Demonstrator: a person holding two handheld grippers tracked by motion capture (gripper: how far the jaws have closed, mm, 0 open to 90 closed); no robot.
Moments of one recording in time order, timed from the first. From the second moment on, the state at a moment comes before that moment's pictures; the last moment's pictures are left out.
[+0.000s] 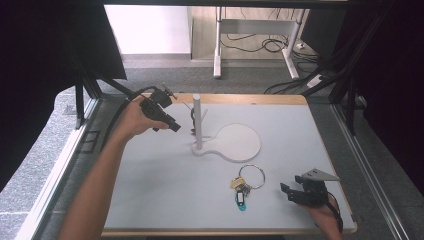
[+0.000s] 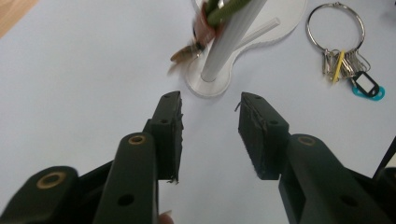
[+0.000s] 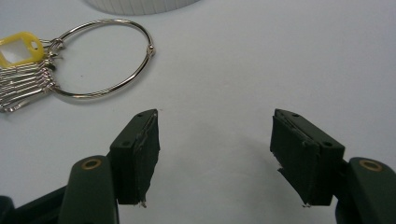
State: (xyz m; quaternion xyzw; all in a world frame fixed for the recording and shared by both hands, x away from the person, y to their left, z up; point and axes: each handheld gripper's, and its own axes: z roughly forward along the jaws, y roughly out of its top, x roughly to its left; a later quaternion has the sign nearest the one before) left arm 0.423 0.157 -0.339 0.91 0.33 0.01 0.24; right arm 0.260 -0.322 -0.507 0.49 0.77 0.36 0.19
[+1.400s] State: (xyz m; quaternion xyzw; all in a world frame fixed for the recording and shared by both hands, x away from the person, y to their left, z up) left arm 0.277 0.195 -0.460 0.88 0.35 0.04 0.32; right arm 0.260 -0.321 -0.499 0.48 0.77 0.38 0.19
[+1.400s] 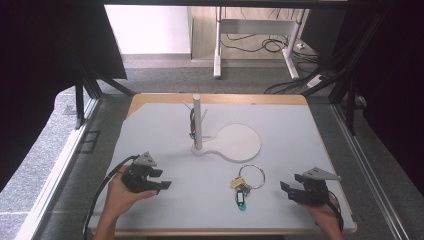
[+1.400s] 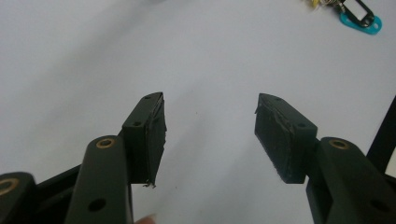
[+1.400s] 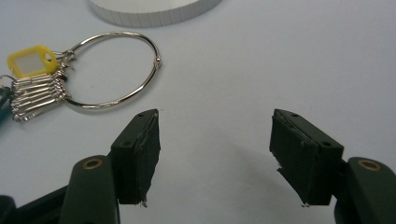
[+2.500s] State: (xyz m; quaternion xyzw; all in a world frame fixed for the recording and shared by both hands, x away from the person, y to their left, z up) left arm 0.261 0.212 -0.470 0.86 0.38 0.04 0.33; right arm 0.334 -0.252 -0.432 0.39 0.88 0.24 0.08
